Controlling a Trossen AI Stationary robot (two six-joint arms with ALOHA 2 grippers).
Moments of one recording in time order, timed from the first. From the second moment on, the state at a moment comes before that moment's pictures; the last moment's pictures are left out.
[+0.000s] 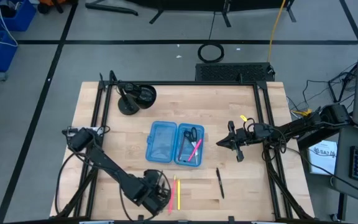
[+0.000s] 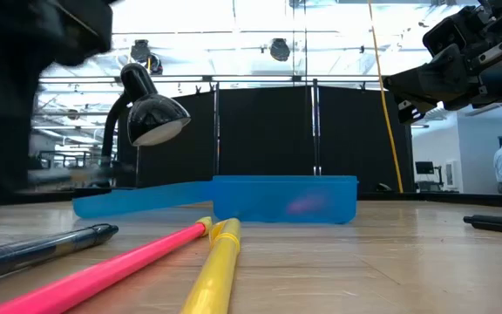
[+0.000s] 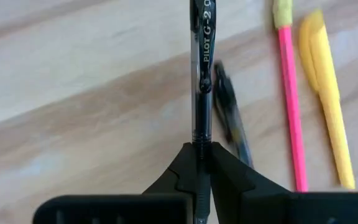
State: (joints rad) left arm -0.69 2.01 1.44 -0.86 -0.22 -1.91; right arm 0.11 0.99 0.02 0.94 -0.06 0.12
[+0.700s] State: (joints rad) left arm -0.49 1.71 1.45 -0.74 -0.44 -1.33; right arm 0.11 0.99 0.02 0.93 -0.06 0.12
